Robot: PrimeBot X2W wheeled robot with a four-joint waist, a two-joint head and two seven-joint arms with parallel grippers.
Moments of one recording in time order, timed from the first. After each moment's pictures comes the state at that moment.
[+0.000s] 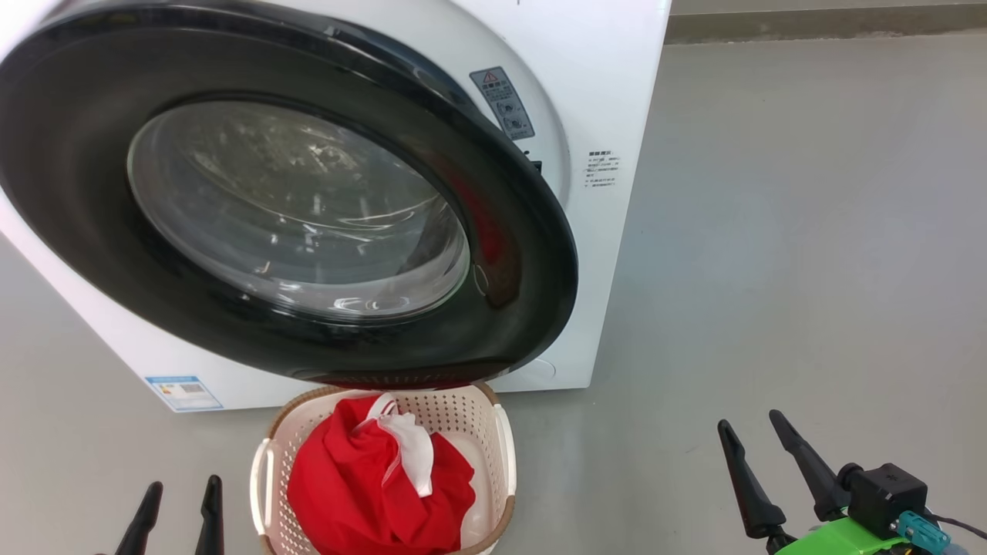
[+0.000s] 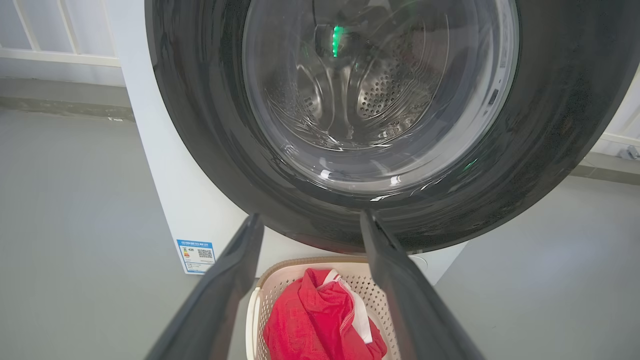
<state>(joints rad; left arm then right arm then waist) 0.10 0.18 -0.03 0.18 -0.41 -0.13 -0.25 0.00 -0.15 0.09 0.20 0.32 0.13 -0.26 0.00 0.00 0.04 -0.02</state>
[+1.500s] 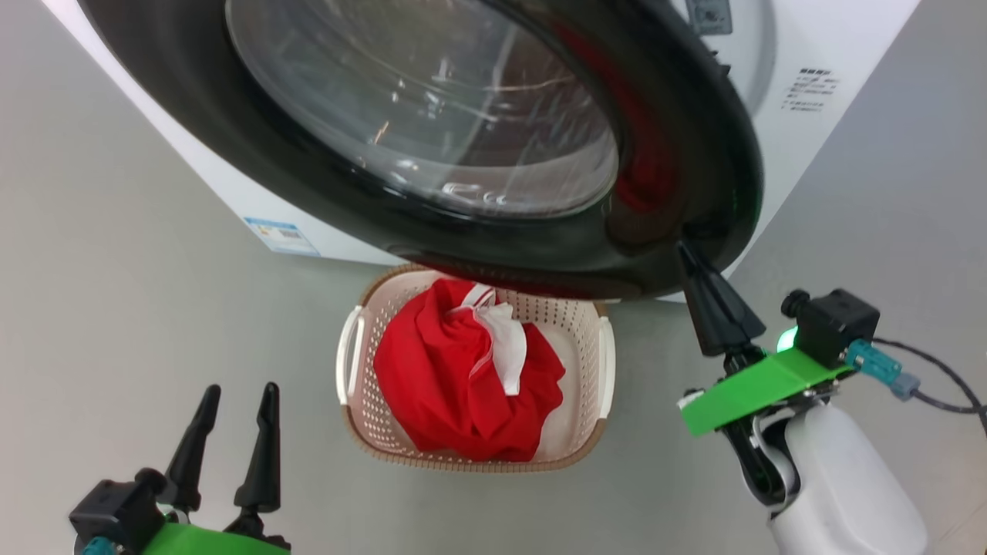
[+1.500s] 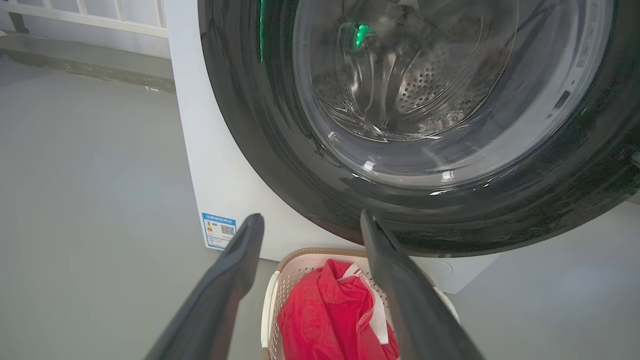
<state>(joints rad) -0.05 0.13 -0.13 0.13 -0.44 -0.13 -0.25 -0.38 -0.10 0.18 0.30 0.35 0.13 -0.26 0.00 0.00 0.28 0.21</state>
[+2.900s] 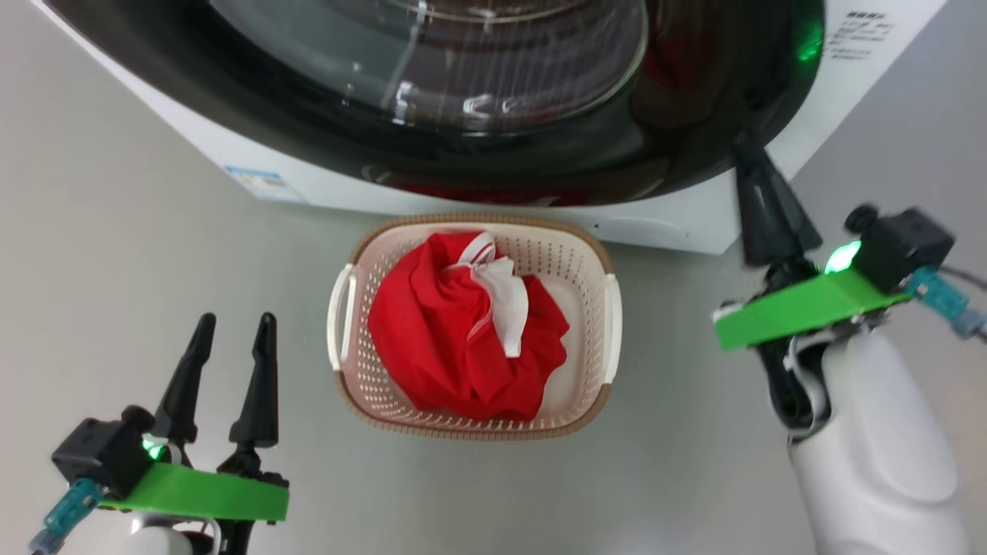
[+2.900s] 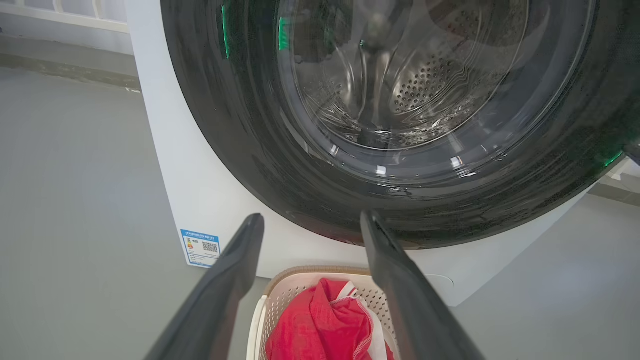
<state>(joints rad) -0.19 0.14 -0.16 0.13 -0.48 -0.13 -0.25 -0.54 -0.07 0.05 0.28 0.30 0.13 -0.26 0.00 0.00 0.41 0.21</state>
